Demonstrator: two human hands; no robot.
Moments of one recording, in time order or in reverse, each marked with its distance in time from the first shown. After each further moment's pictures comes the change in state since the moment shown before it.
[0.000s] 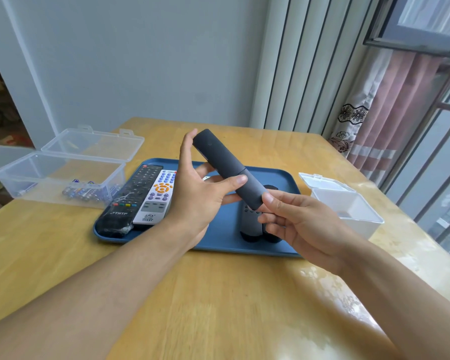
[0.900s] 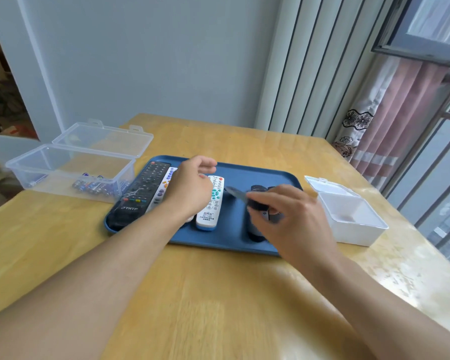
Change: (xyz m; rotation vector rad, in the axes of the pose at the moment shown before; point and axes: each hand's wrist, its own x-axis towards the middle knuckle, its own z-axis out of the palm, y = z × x) left_hand 0.035 -0.011 -0.041 0.716 0.075 -0.070; right_hand 0.008 0.019 0.027 -1.130 0.408 -0.961
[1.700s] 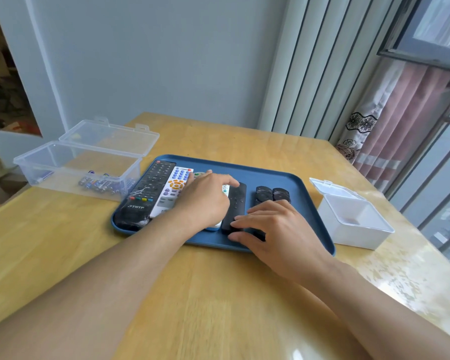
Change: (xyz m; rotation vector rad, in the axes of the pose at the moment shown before) left_hand -0.016 0.008 0.000 0.509 -0.244 0.124; right_hand -0.006 0.002 0.020 -0.177 -0.449 -0.028
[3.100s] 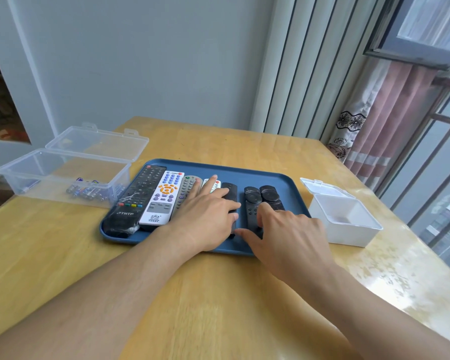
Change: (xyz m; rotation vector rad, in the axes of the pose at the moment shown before) left_hand -0.003 0.001 0.021 0.402 -0.126 0.226; right_hand -0.007 -0.026 -0.031 -0.393 -0.108 0.391
